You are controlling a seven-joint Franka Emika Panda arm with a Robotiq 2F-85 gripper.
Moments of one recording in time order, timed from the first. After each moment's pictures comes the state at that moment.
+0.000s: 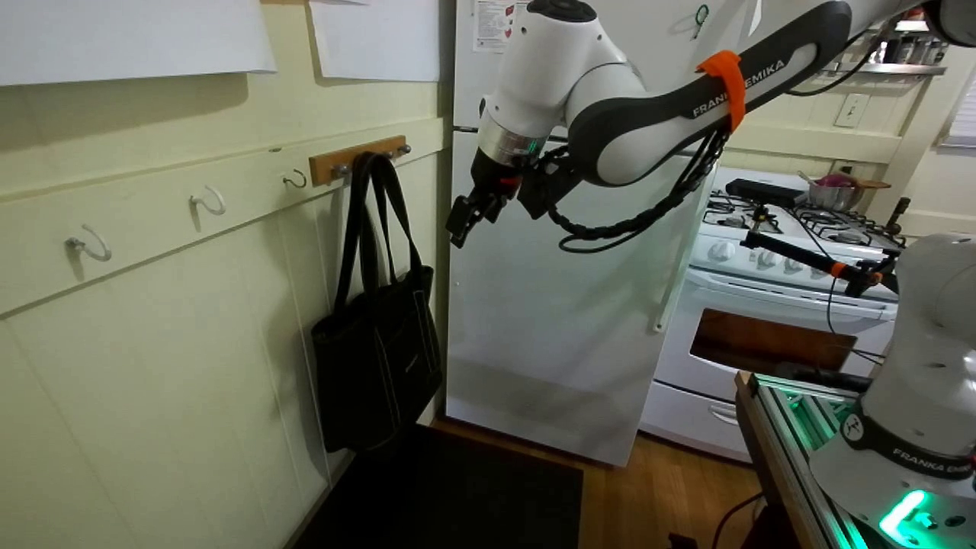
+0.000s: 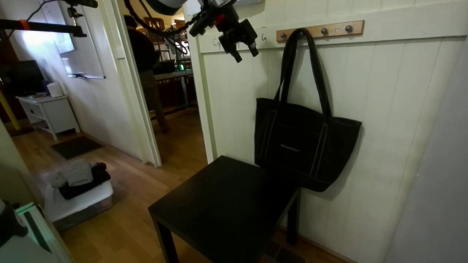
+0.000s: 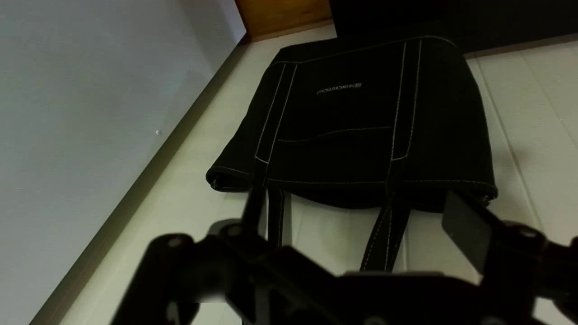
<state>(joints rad) -0.04 0.07 0.04 -2.03 -0.54 2.43 0.63</state>
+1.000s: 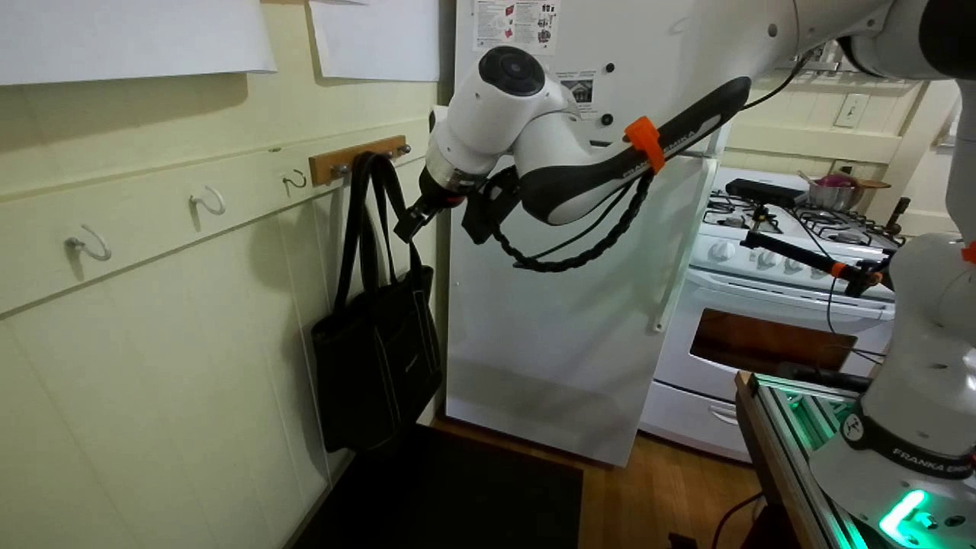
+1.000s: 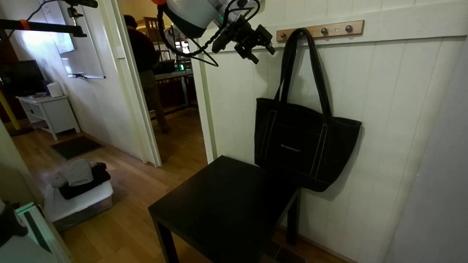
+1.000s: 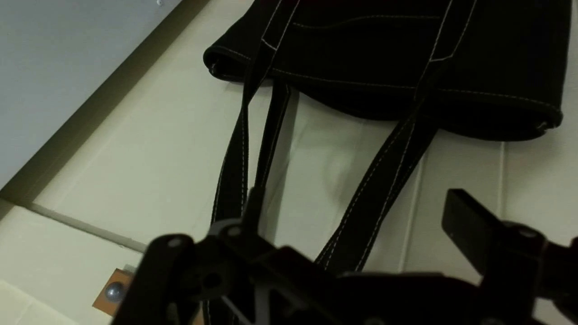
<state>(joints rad) 0.05 0.31 -0.06 -1.80 -0.94 2.57 0.83</state>
